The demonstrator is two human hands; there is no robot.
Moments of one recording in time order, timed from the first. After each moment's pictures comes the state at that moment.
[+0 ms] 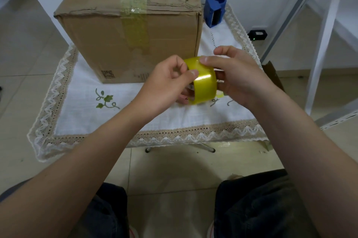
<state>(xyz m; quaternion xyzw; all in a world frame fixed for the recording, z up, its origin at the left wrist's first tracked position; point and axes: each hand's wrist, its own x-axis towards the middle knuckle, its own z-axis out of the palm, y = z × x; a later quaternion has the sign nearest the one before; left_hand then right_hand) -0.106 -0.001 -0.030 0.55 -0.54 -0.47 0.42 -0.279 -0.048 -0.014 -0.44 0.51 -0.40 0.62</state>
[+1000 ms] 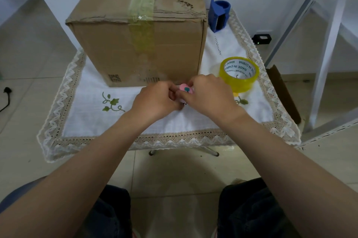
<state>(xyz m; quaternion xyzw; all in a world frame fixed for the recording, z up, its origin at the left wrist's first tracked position) -0.074 -0.021 -0.077 0.69 -0.65 -0.26 0.18 -0.233 -0.047 -0.066 -0.80 0.59 -0.11 0.07</state>
